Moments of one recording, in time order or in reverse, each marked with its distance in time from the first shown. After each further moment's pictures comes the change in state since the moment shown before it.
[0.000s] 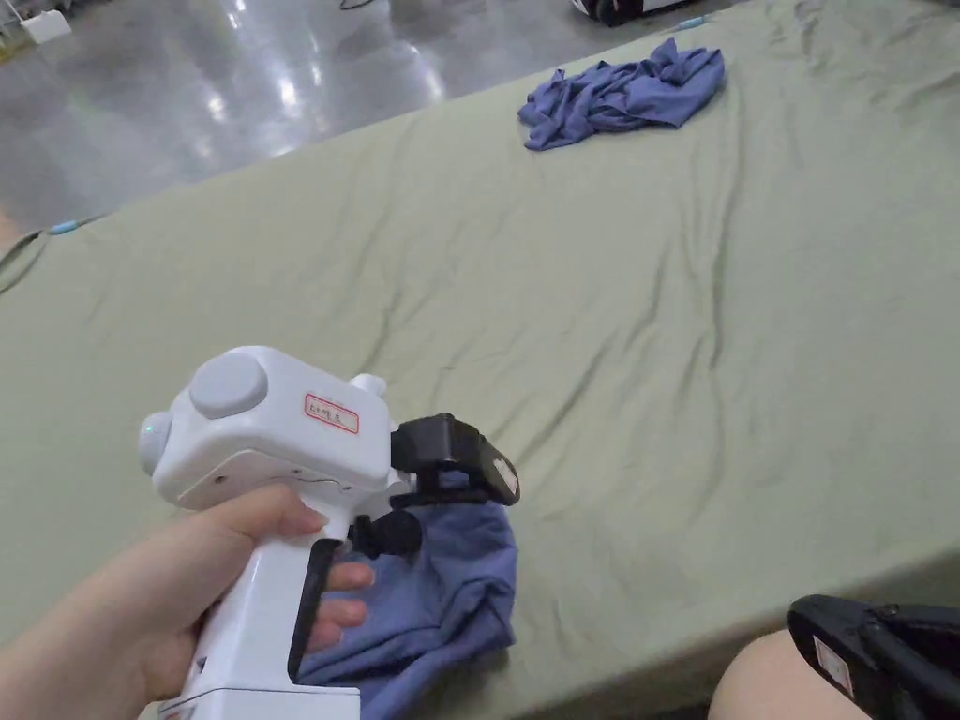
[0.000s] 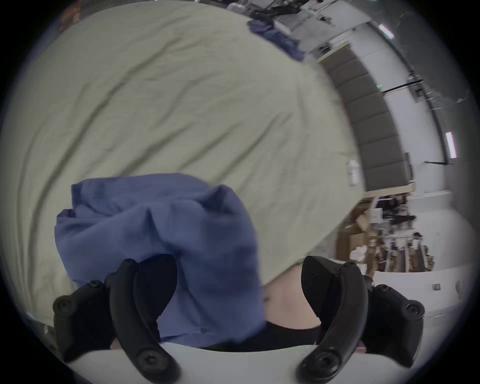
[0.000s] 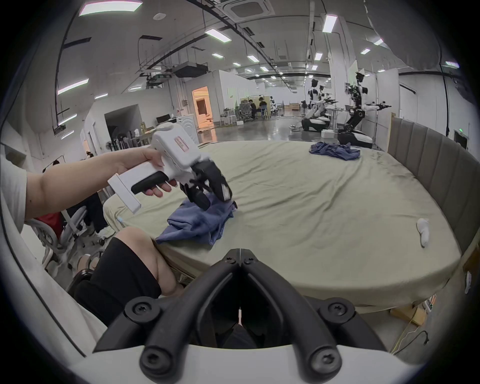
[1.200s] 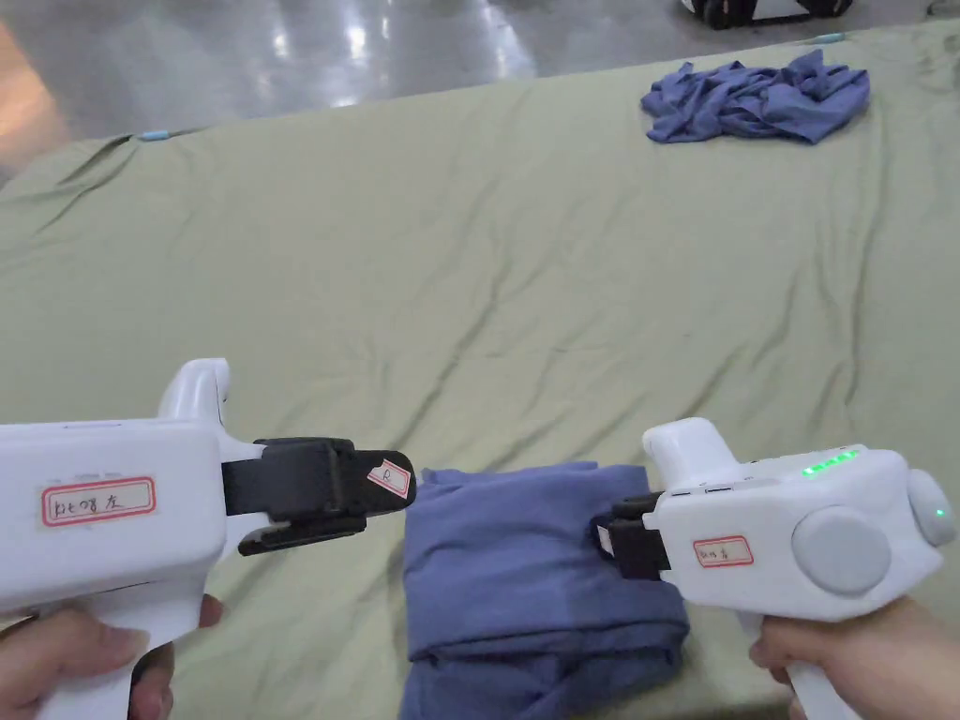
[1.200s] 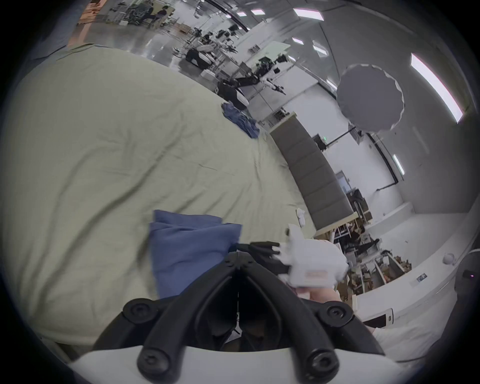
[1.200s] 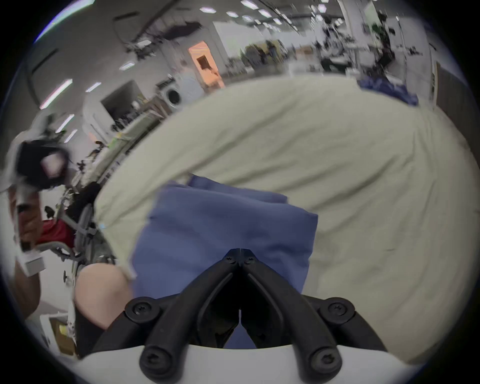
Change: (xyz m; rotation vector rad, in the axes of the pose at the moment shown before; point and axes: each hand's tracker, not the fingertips) left arm -0.128 -0.096 0.143 0.419 -0.221 -0.029; right arm -0.016 0.041 -0.322 -0.416 0.115 -0.148
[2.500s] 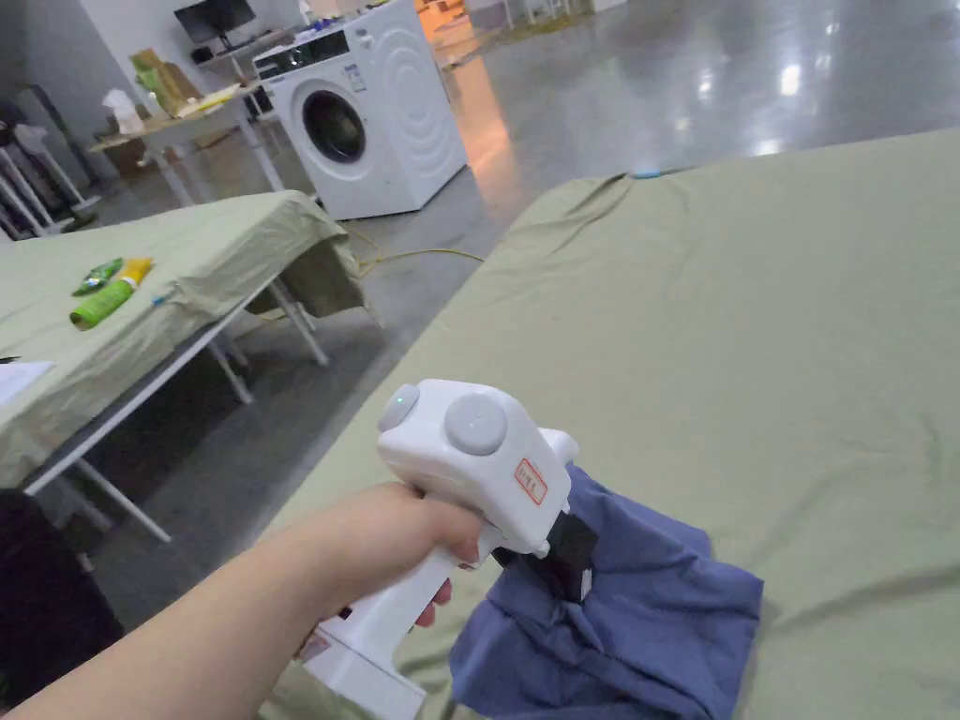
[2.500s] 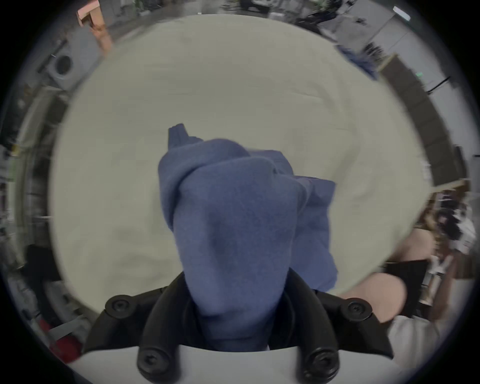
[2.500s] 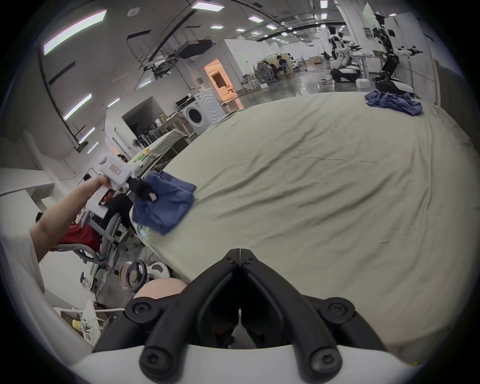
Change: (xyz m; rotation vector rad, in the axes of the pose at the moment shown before) left arm -0.186 0.092 0.106 -0.439 0.829 -0.111; right arm -0.053 -0.017 0.110 0.171 0.181 0.041
